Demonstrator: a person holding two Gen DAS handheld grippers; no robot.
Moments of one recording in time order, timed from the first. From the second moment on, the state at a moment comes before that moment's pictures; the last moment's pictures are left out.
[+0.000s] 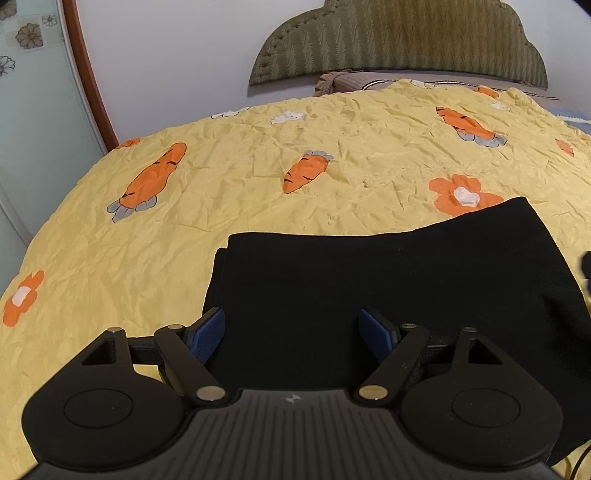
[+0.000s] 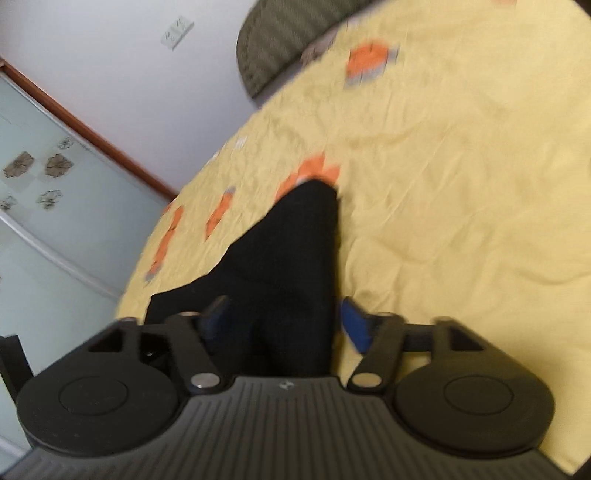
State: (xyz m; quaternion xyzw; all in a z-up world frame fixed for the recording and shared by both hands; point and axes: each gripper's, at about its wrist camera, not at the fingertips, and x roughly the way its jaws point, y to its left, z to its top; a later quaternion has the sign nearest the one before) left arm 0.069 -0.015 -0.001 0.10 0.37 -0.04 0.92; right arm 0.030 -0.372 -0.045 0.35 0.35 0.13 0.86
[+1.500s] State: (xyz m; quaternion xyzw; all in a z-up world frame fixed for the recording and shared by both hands) left arm -0.065 0.014 0.001 0.04 0.39 -0.06 0.92; right arm -0.171 -0.206 0.012 0.01 0.27 0.03 0.96
